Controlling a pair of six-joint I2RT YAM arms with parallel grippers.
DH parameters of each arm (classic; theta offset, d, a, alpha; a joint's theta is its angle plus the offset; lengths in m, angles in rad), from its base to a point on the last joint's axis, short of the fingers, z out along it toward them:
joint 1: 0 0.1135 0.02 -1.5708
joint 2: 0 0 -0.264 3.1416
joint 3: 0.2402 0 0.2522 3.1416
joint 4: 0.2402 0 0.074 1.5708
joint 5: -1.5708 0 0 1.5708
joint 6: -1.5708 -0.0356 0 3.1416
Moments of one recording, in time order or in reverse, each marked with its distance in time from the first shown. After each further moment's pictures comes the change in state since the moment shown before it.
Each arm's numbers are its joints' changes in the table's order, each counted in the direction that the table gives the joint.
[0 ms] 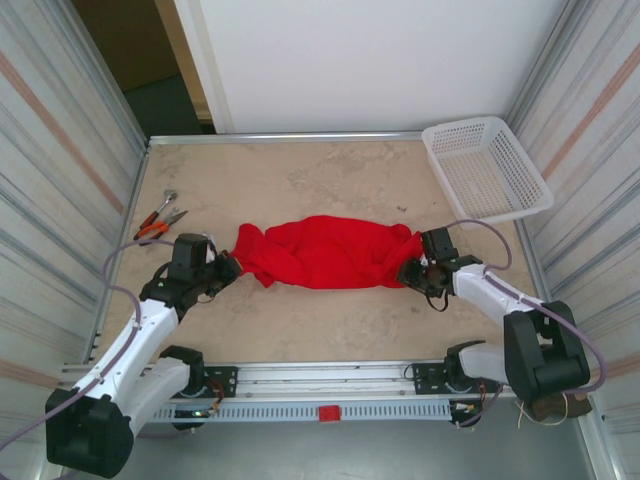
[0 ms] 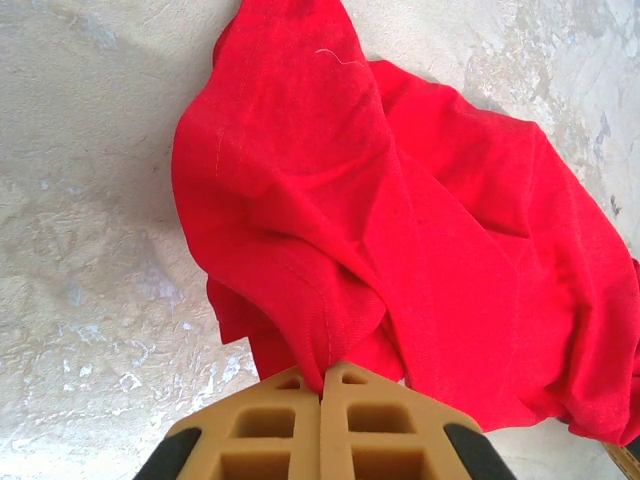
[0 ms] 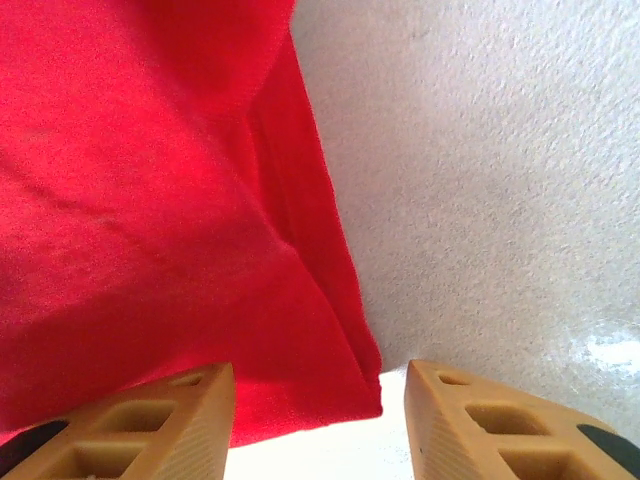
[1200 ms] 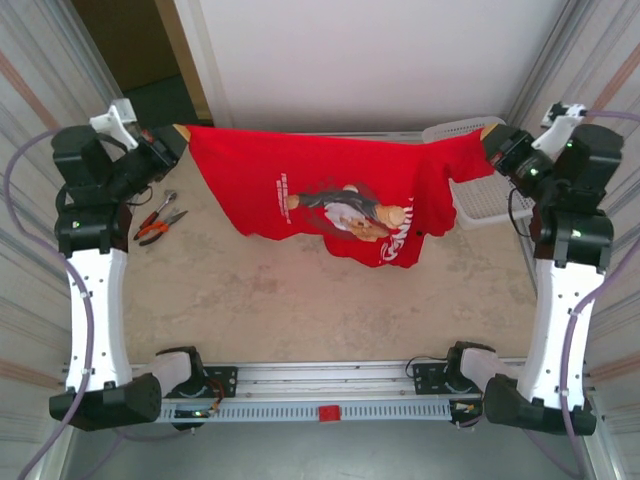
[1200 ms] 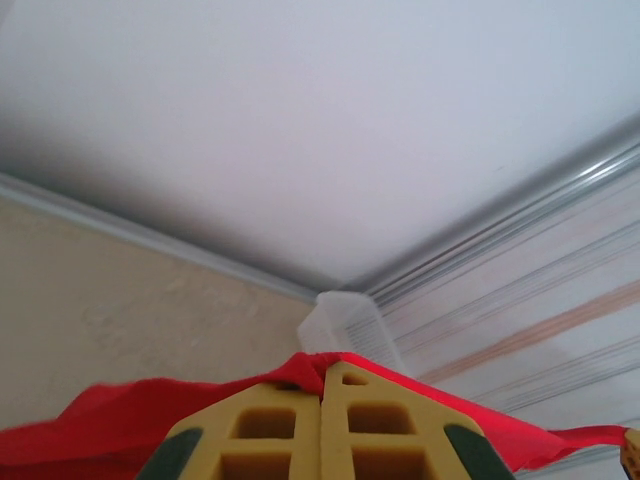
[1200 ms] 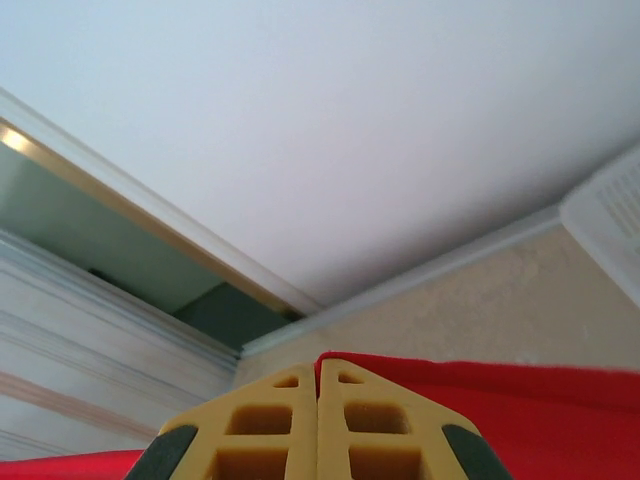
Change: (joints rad) left arm 0.366 0.246 0.971 0.015 -0.443 -0.019; right arm -0.451 -0.190 1.109 0.271 0.373 -0.055
